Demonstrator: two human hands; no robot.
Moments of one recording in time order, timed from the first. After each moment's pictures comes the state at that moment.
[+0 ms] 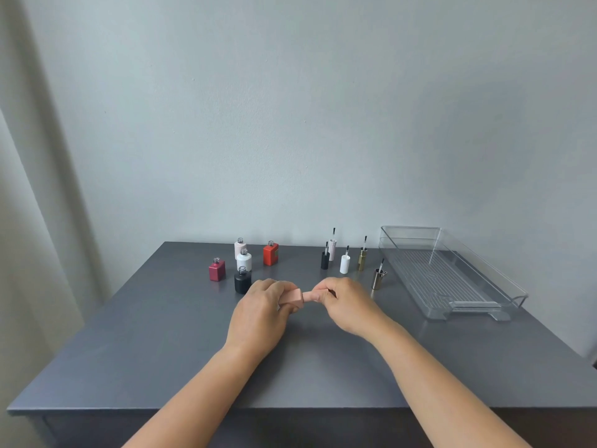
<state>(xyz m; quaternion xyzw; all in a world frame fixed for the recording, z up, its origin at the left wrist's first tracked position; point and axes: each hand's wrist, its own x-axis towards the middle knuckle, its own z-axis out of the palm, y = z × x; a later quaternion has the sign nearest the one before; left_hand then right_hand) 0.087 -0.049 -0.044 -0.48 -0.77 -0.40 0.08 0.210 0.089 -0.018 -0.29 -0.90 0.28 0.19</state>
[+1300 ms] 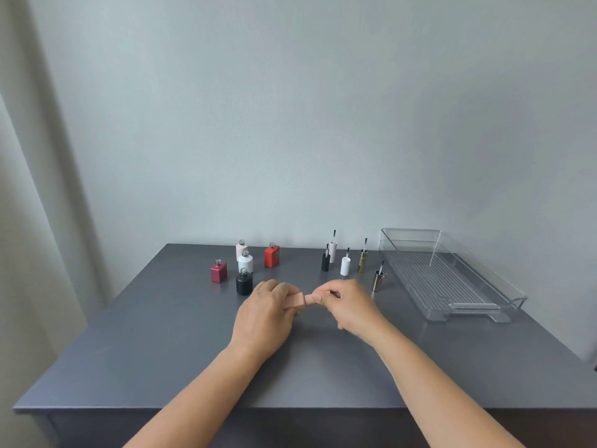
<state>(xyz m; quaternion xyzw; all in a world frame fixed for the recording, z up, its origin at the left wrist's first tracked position) 0.087 -0.045 -0.046 -0.49 -0.79 -0.37 0.10 0.211 0.085 -0.020 -0.30 -0.84 0.40 0.22</state>
